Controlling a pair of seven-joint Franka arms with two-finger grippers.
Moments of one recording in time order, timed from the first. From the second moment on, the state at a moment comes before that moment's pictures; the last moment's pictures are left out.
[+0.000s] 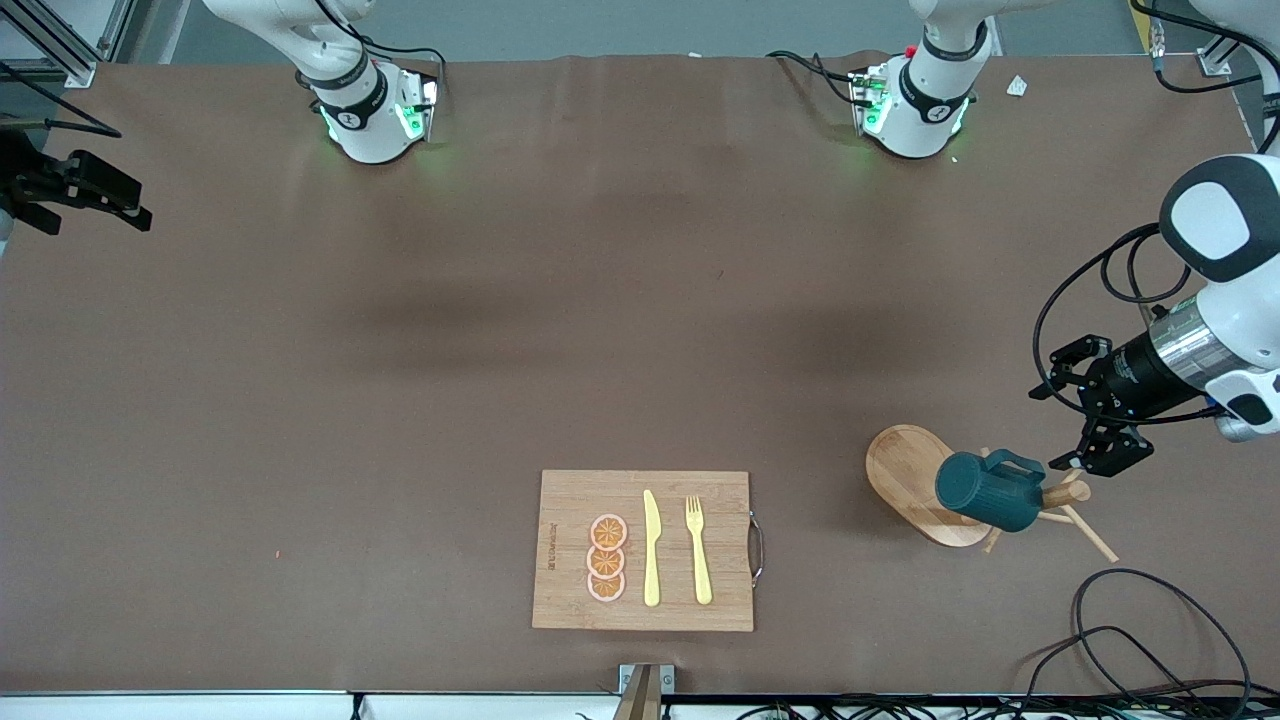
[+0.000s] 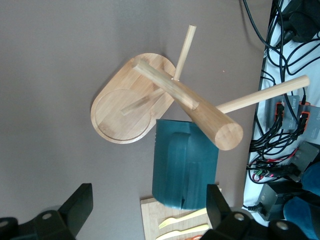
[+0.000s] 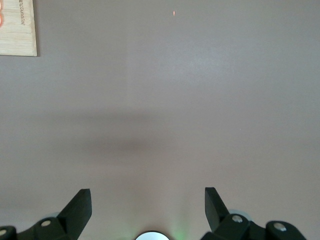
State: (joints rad) left arm 0.15 0.25 -0.16 -1.75 -0.31 2.20 -1.32; right arm 0.01 -0.08 -0.04 -1.58 0.00 1.45 -0.06
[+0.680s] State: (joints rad) left arm 0.10 0.33 -0.16 -1.76 -0.31 2.33 -1.32; right arm 0.01 -0.08 -0.04 -1.58 0.00 1.45 -0.06
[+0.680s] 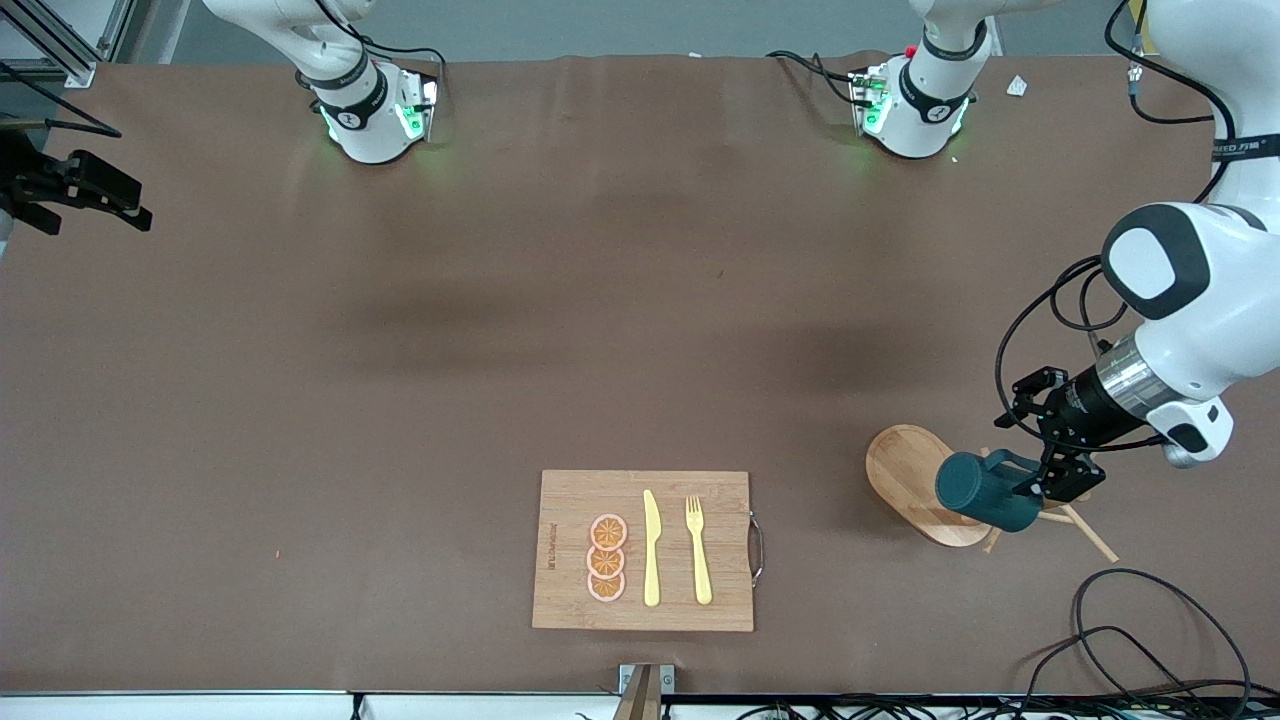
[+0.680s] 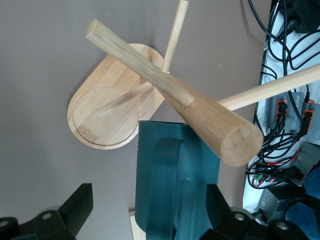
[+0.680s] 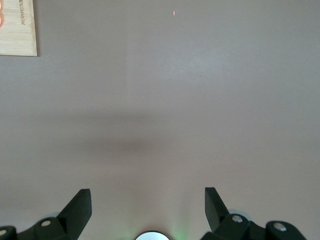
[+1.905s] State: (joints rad) left arm 0.08 0.39 -0.16 -1.76 -0.31 2.42 -1.32; right arm 0.01 -0.08 -0.04 -1.58 0.00 1.45 -0.06
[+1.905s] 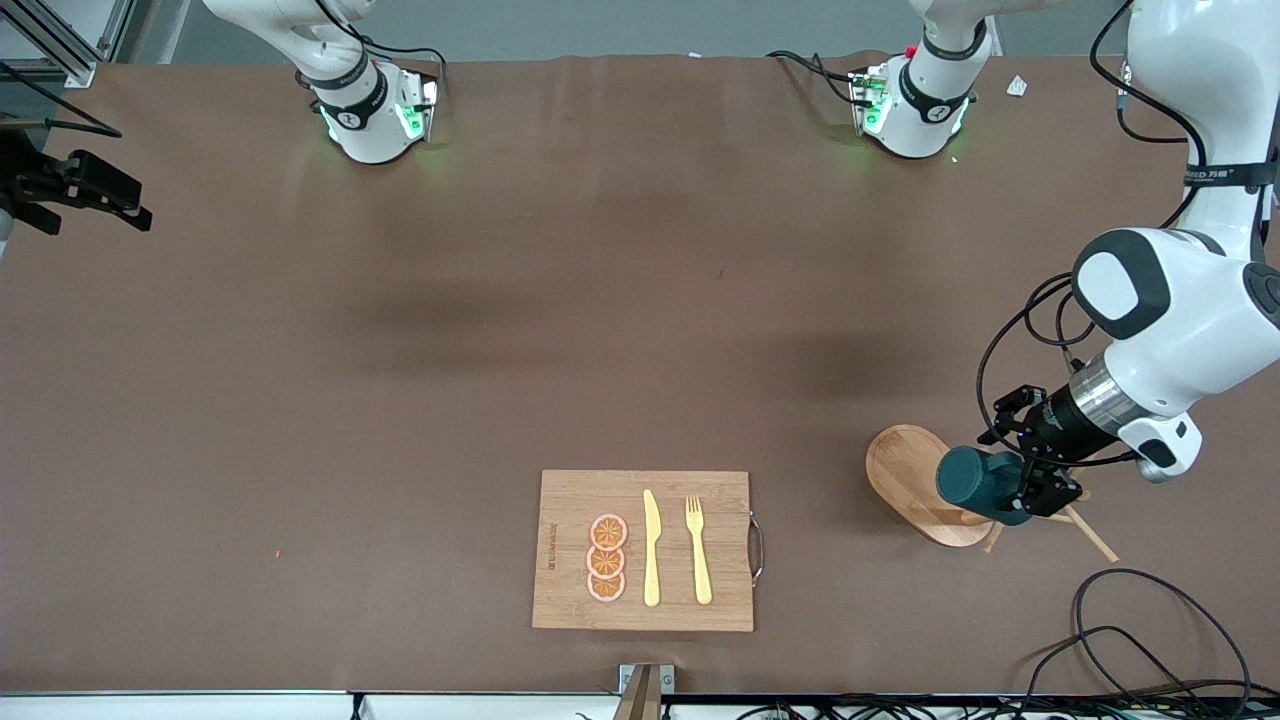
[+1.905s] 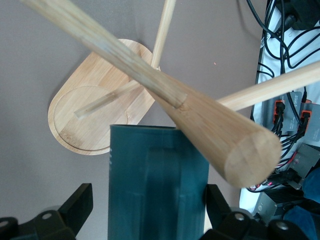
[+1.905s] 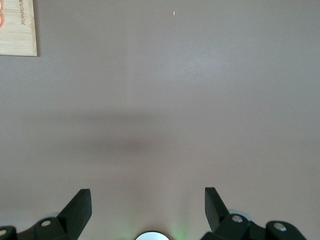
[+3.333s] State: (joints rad) left arm 0.01 0.40 -0.17 -1.71 -0.31 2.43 -1.41; right arm 0.01 -0.08 -0.04 -1.58 0.00 1.43 -0.03
